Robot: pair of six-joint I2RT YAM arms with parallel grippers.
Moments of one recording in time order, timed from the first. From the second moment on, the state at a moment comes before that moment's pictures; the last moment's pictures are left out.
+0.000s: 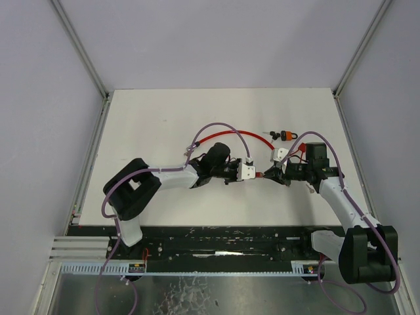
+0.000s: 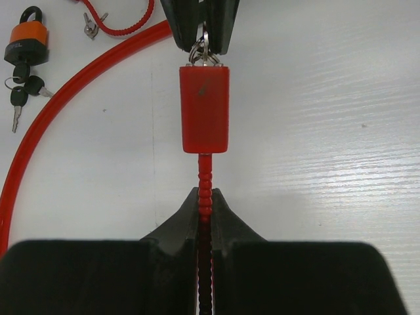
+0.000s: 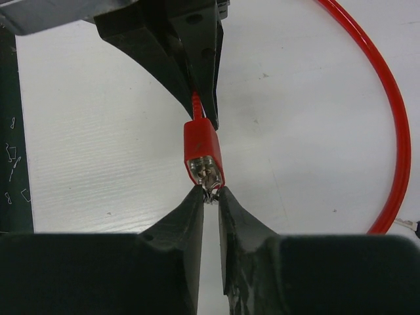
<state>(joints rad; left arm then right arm) -0.83 1.82 0.98 0.29 0.54 0.64 0.06 1.10 0.62 -0.43 -1.01 -0.98</state>
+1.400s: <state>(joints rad) -0.84 1.82 0.97 0.29 0.57 0.62 0.10 1.08 0.62 -0.50 -1.01 -1.18</state>
